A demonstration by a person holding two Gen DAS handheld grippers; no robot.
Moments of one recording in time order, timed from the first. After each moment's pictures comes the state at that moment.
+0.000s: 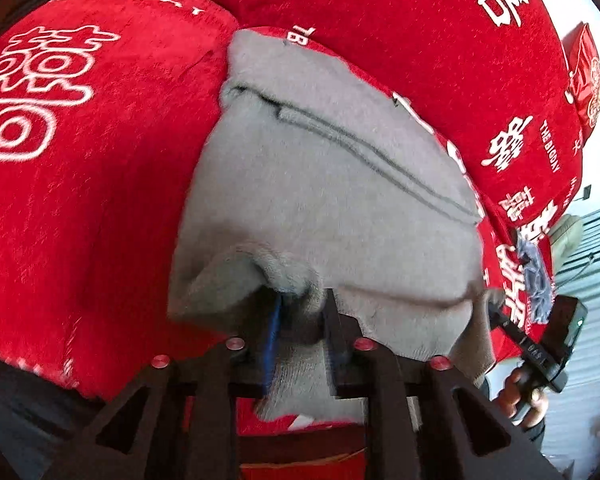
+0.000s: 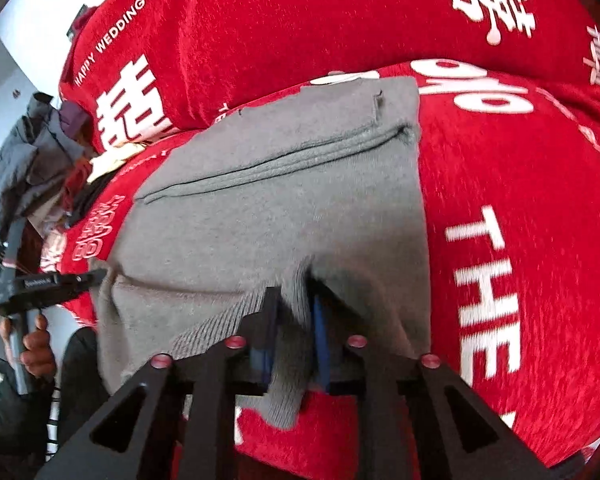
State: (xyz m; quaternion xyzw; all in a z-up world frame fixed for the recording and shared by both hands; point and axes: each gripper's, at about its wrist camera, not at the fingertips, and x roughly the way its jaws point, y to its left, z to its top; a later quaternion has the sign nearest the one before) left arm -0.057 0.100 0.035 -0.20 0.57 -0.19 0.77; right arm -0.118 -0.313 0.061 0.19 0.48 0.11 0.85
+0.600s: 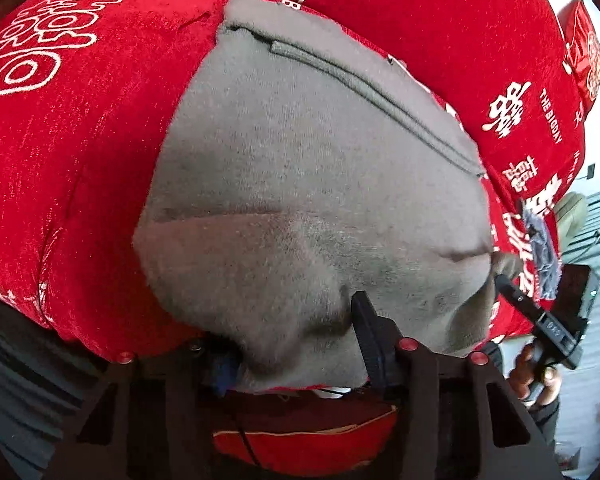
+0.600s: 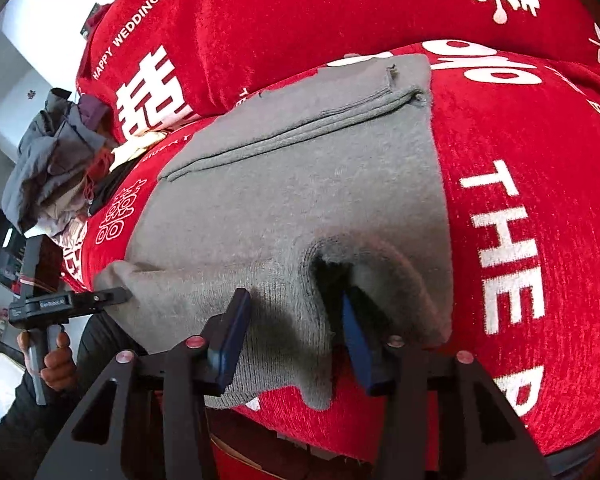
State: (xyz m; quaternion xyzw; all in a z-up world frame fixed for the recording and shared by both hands) left arm -0.093 0.079 0.010 -0.18 0.59 -0.20 0.76; right arm -0.136 -0.304 0.051 0.20 0.49 0.16 0.83
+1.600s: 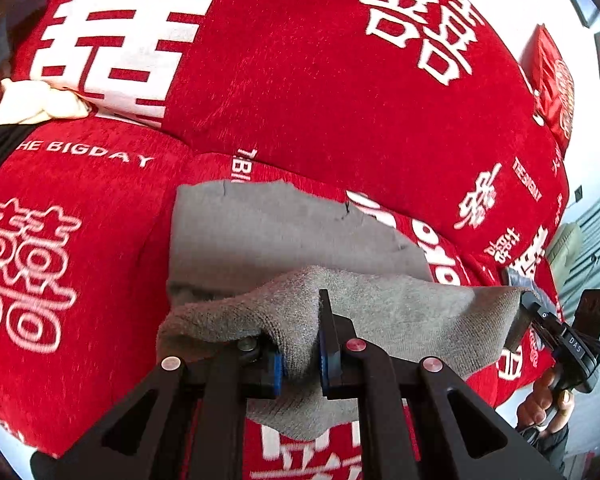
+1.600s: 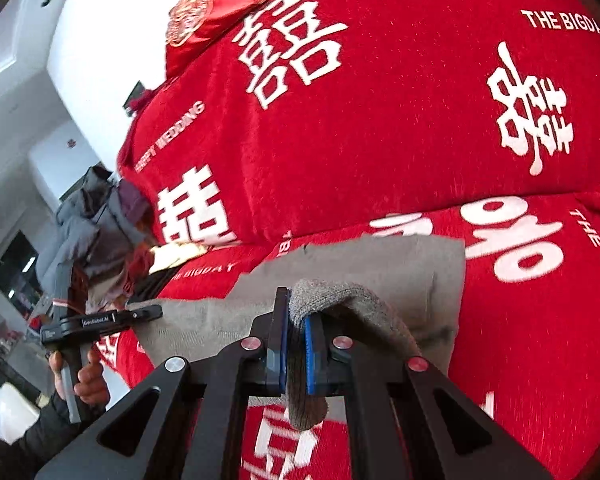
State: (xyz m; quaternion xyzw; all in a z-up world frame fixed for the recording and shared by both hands) left arm 0.037 0.064 0.145 -0.17 0.47 -0.20 0.85; right arm -0.029 -0.333 0.180 0.23 0.34 0.17 0.90
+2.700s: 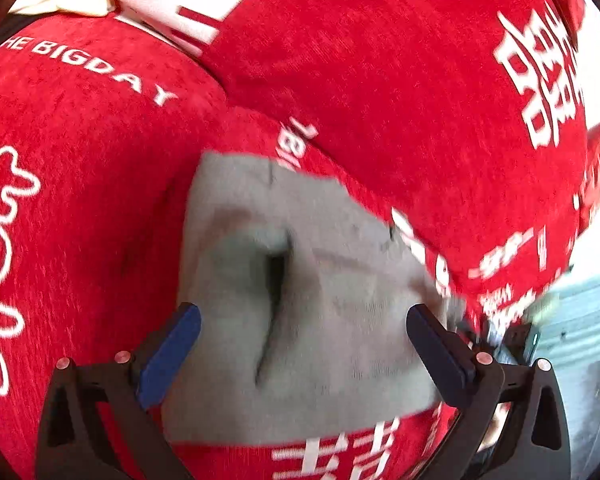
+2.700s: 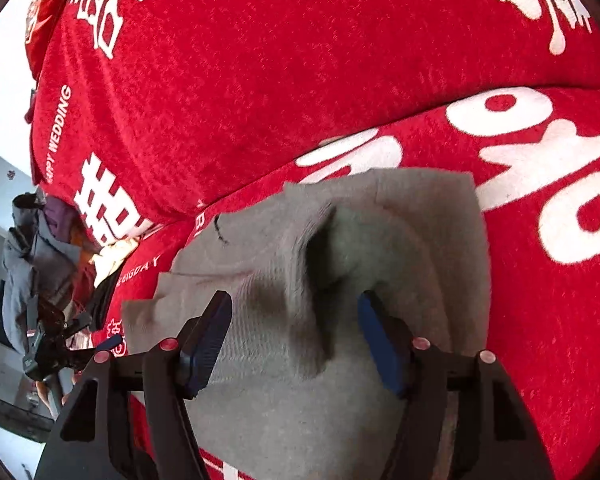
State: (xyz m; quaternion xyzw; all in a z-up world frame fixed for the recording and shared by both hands) left arm 0.117 0.094 0.057 -0.28 0.54 -0.19 0.77; right arm 0.105 -0.347 0.048 0.30 0.48 0.12 0.82
